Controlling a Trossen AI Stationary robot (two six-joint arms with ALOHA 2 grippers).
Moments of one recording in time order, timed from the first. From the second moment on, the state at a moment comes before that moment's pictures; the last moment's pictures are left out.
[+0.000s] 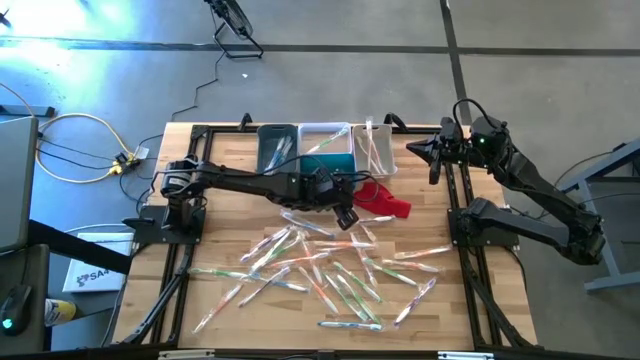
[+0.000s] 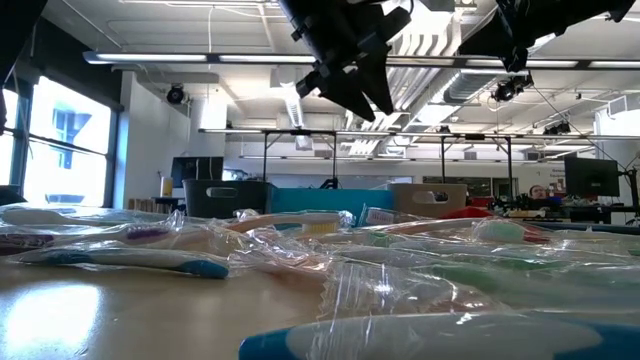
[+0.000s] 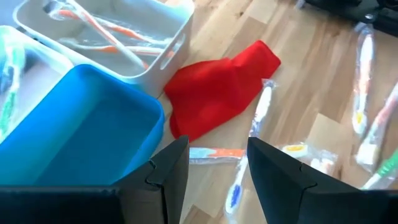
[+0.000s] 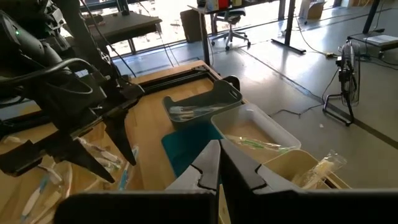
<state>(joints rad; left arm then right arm) -0.03 1.90 1.64 -0.53 -0.38 -0.44 -0.74 0.65 0.74 -0.35 -0.39 0.02</state>
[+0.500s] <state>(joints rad) -0.02 1.90 1.64 -0.58 -0.40 -0.44 -0.74 0.65 0.74 -0.35 -0.39 0.02</state>
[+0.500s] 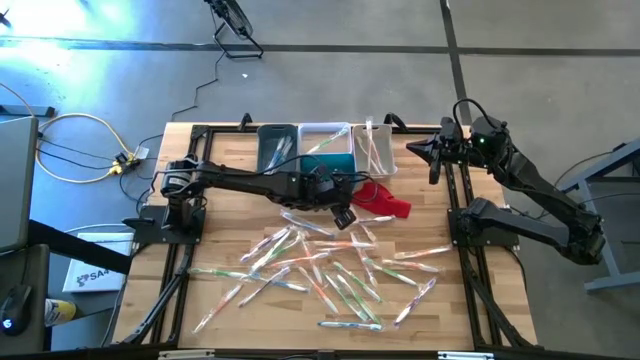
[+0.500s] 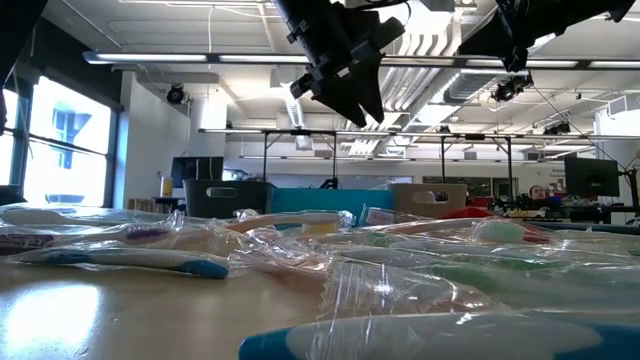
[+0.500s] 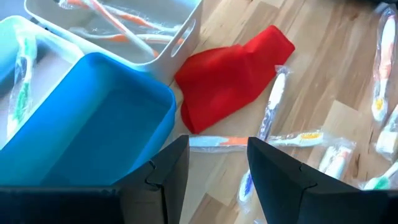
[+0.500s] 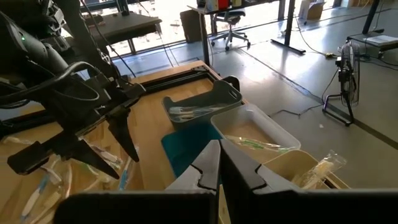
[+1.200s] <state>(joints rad) -0.02 1.79 1.41 -0.41 -0.39 -0.49 -0.74 0.68 0.74 -0.30 -0.30 0.03</state>
